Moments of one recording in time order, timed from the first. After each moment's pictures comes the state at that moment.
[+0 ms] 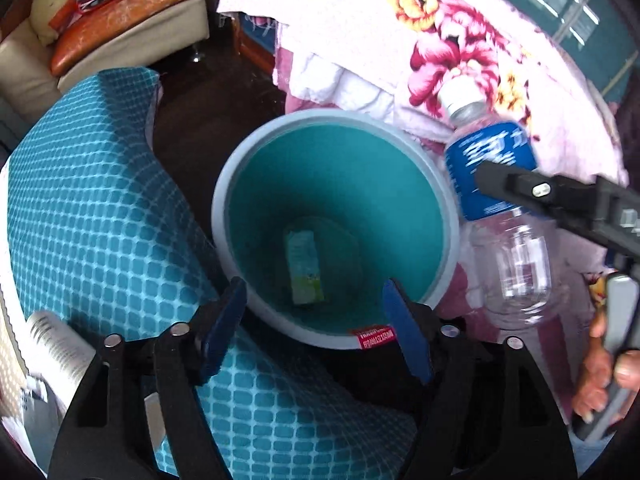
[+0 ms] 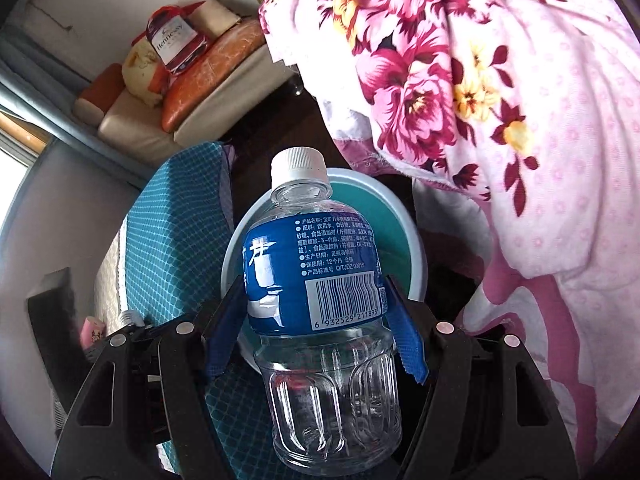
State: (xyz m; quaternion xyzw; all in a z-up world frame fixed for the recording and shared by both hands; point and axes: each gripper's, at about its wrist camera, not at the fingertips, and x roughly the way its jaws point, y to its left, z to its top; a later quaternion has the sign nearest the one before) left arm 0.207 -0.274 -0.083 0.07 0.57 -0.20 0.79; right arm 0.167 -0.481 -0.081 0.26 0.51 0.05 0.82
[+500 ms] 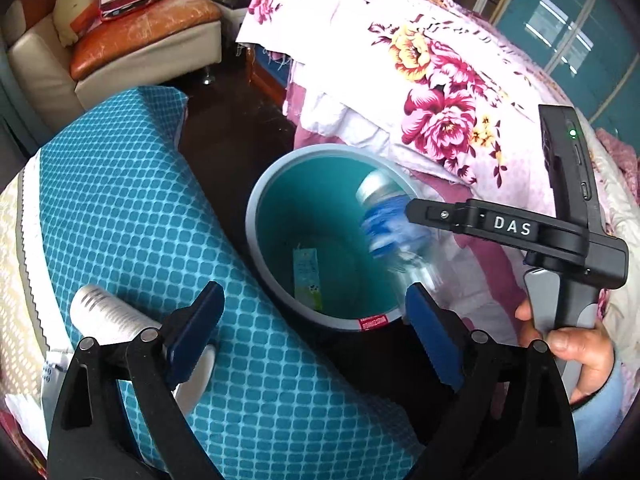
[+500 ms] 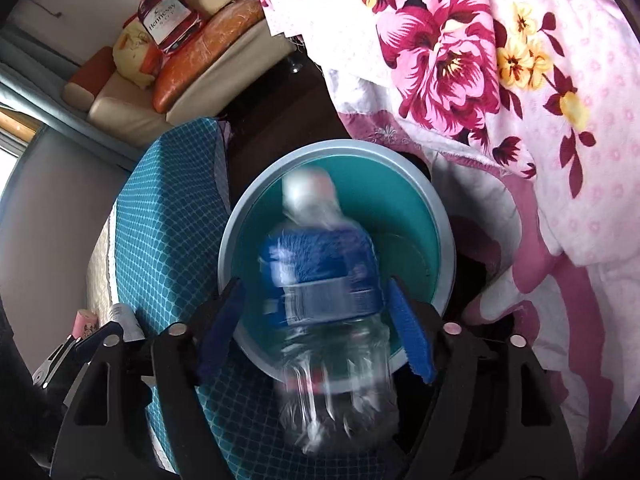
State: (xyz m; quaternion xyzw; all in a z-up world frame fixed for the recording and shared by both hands) left arm 0.183 -0.235 -0.035 0.04 0.54 -0.21 0.82; right arm 0.178 -0.458 -0.096 0.25 0.53 0.05 0.81
